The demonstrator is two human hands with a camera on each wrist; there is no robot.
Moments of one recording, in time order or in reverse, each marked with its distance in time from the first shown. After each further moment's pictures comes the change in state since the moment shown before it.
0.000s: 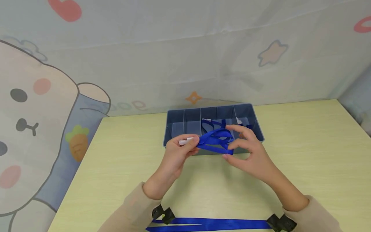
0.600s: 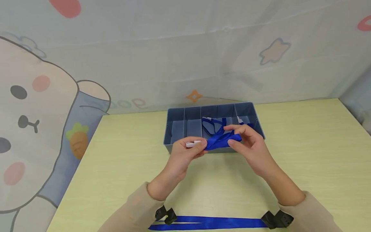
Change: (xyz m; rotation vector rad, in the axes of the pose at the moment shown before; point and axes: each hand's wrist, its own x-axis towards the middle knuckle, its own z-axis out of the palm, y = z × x) left_hand -0.003 -0.010 0.008 0.050 -0.058 -0.017; right_hand 0.008 -0.001 -0.001 0.602 0.068 0.176
